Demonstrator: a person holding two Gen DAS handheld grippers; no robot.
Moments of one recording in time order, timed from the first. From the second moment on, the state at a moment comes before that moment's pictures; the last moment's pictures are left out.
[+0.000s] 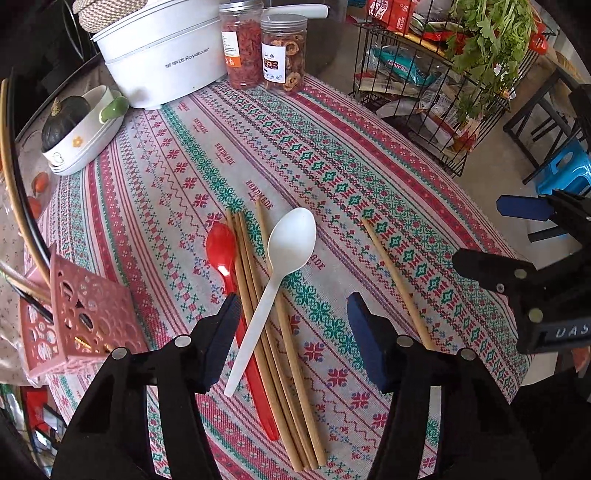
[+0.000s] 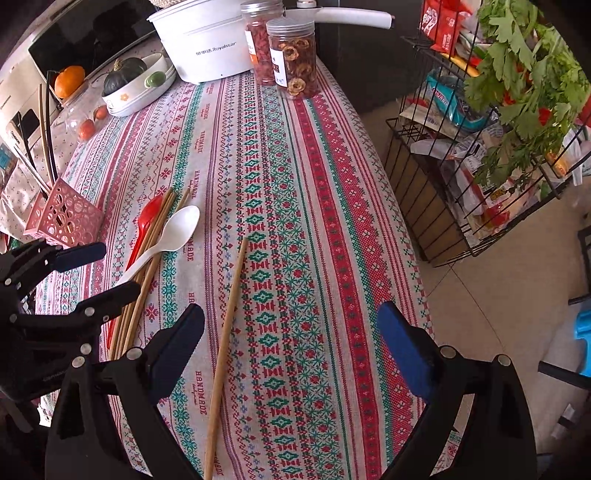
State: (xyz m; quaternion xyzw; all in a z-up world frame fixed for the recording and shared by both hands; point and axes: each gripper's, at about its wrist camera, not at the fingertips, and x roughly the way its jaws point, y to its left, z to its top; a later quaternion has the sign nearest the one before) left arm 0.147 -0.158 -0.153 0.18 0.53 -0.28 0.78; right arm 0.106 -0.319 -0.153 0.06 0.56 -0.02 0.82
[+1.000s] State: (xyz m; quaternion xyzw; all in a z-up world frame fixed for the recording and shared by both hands) left arm 0.177 -0.156 -0.140 0.14 0.50 -0.25 0.81; right arm 0.121 -0.317 -0.167 0.05 0.58 -0.01 0.82
